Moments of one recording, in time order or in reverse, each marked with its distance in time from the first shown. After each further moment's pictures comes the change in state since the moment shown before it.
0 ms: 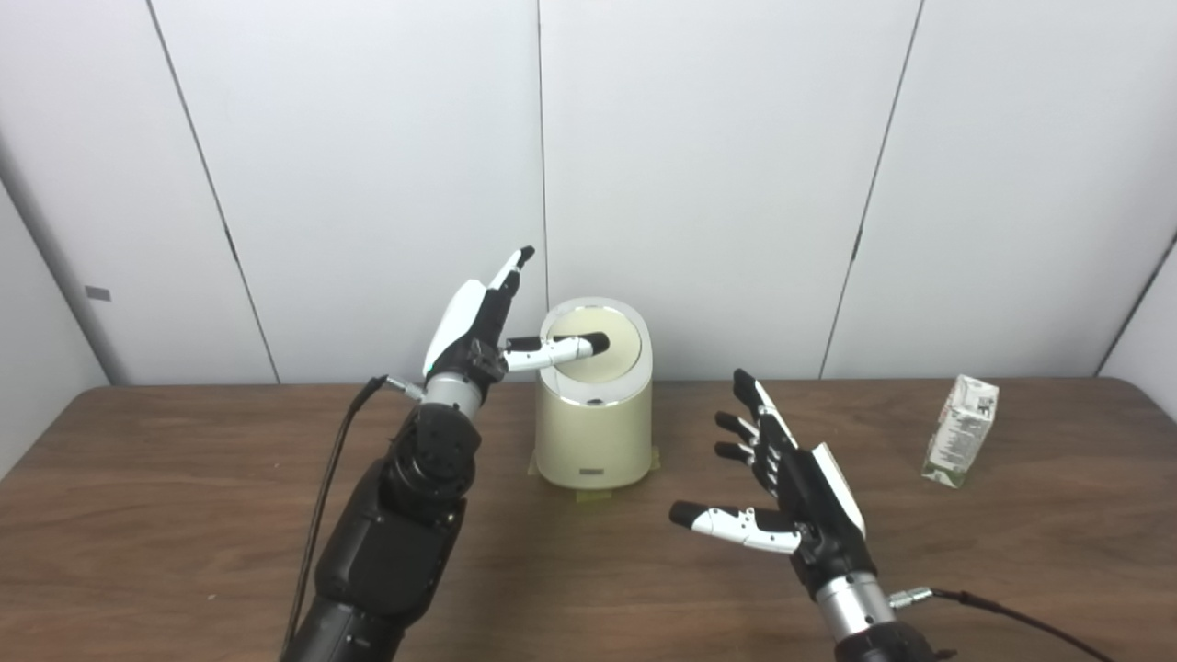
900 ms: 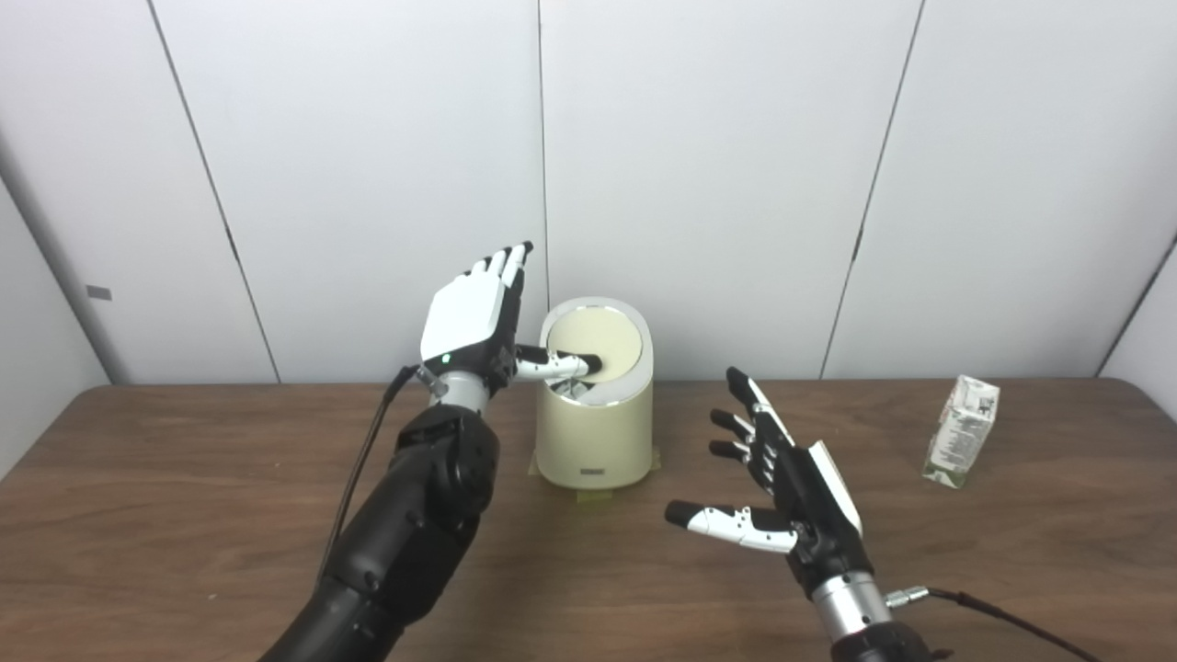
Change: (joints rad) left arm -0.056 0.074 -0.244 0.052 0.402 0.107 0.074; right arm 0.001 0.006 0.009 -0.014 0.000 0.001 0.000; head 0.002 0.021
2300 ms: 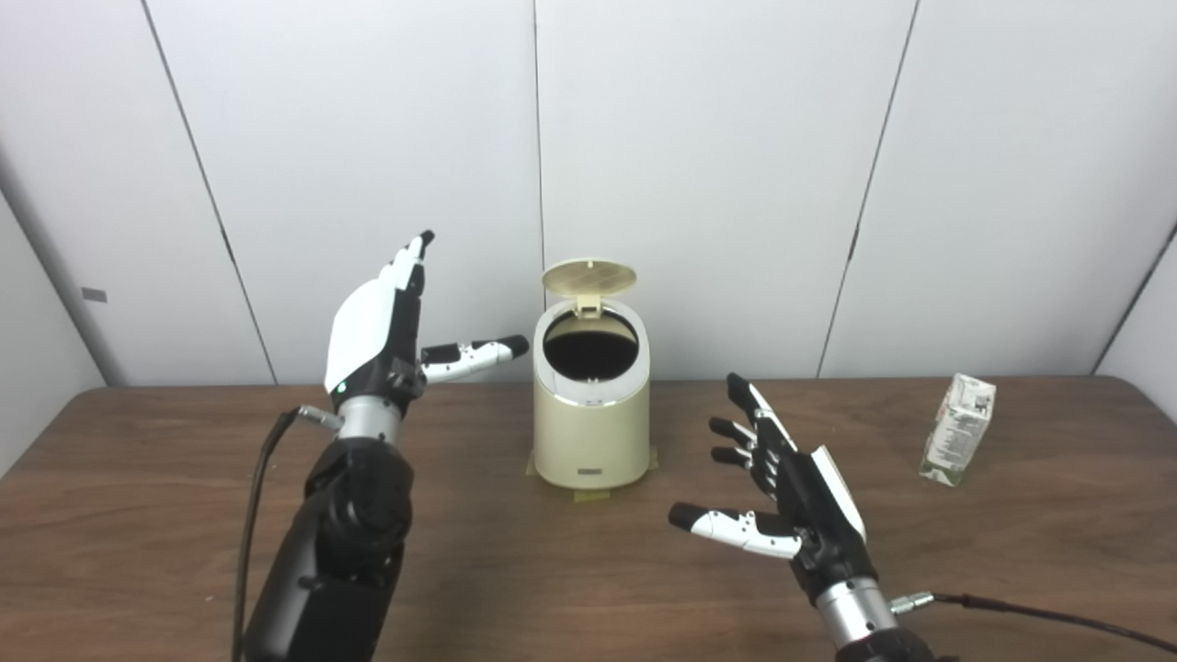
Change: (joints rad) left arm 0.263 -0.024 0.374 -0.376 -0.308 -0.070 -0.061; right arm 0.016 -0.008 0.003 -0.020 -0.002 0.017 0.003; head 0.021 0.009
